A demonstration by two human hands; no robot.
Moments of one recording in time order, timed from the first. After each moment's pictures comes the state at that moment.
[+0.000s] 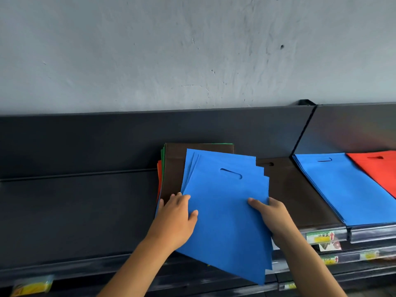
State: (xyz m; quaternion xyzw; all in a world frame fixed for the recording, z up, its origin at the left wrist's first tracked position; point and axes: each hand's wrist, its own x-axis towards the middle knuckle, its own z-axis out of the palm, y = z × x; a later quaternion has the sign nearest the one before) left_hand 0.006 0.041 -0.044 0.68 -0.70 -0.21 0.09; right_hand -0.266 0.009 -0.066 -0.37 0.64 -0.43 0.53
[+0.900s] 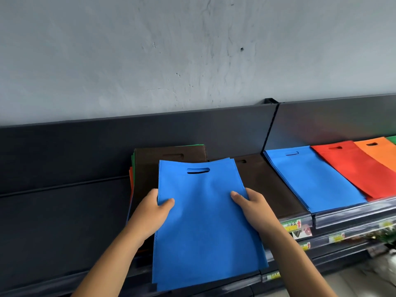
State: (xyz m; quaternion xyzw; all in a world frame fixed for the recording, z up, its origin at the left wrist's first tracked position) left_hand -0.016 0.027 -0.013 0.67 -0.53 -0.43 0.28; right_hand -0.293 0.029 -0.035 -0.45 0.62 -0.40 0.51
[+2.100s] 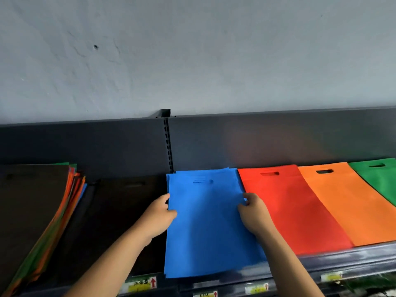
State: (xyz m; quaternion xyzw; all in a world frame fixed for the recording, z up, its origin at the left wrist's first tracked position) left_hand -0.467 -0.117 -0.058 0.68 -0.49 -0.48 0.25; right_hand -0.739 -0.149 -0.094 -0.50 0.73 -0.30 0.36
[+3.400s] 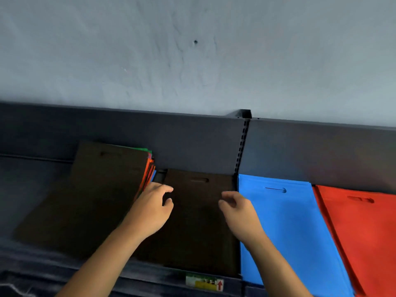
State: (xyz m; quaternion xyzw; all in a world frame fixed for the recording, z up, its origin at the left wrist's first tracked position) left_hand -0.288 -0.070 -0.041 0.77 -0.58 -0.16 0.21; right_hand -0.527 -0.140 -0.076 -0.62 0.58 -0.29 0.43
